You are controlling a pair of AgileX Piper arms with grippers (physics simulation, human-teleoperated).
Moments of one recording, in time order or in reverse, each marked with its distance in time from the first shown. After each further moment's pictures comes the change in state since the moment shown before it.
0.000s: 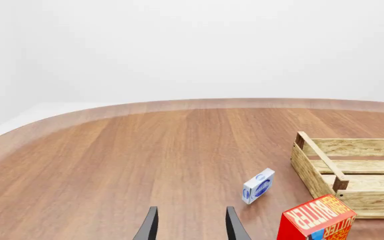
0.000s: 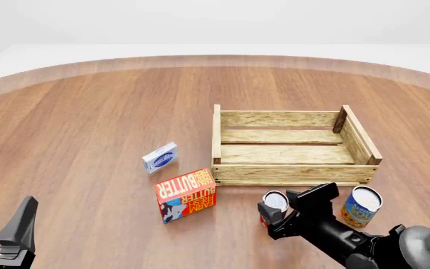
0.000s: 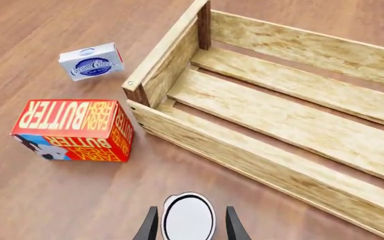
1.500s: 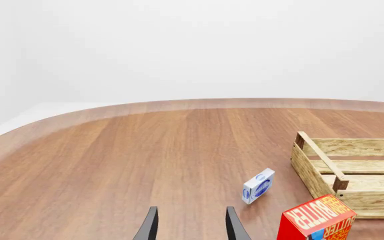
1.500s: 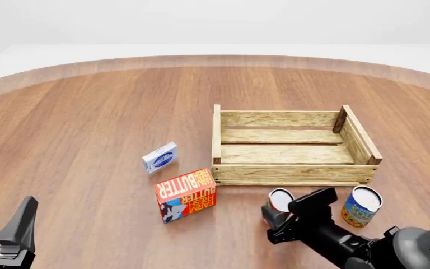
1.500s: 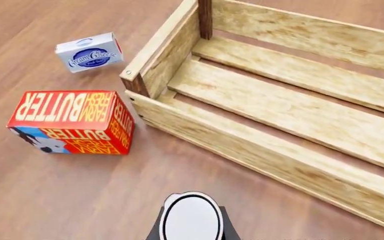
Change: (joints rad) left arm 0.000 0.000 0.000 0.000 0.000; right arm 0.008 0.042 0.014 -0.032 0.016
